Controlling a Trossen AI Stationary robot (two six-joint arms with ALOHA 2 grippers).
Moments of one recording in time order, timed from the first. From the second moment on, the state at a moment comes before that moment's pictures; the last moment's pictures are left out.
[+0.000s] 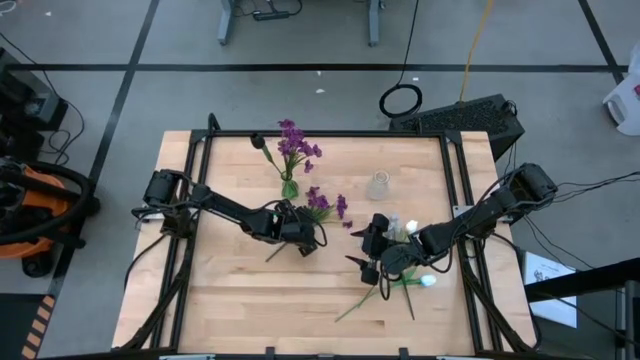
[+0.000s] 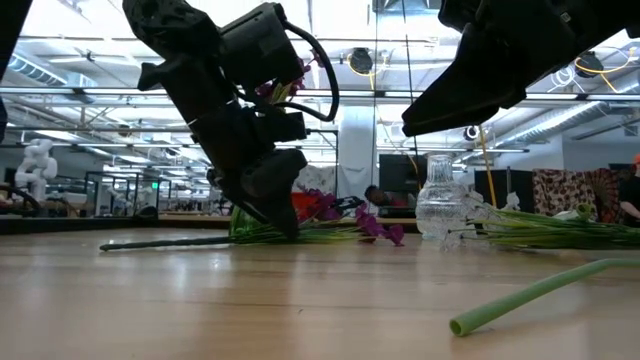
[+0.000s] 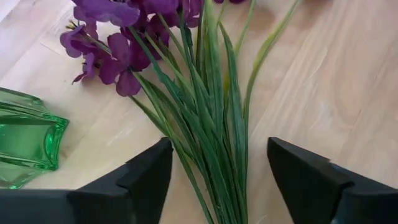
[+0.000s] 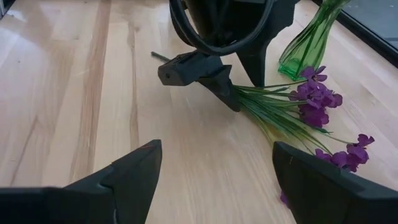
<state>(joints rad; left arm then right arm) -0.14 1.84 0.96 -0.17 -0.46 -0.54 0.45 1.49 0.71 0.15 0.60 0.35</state>
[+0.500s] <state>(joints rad) -0.14 1.88 0.96 -0.14 -0.44 -0.54 0.46 1.49 0.71 0.15 0.60 0.36</state>
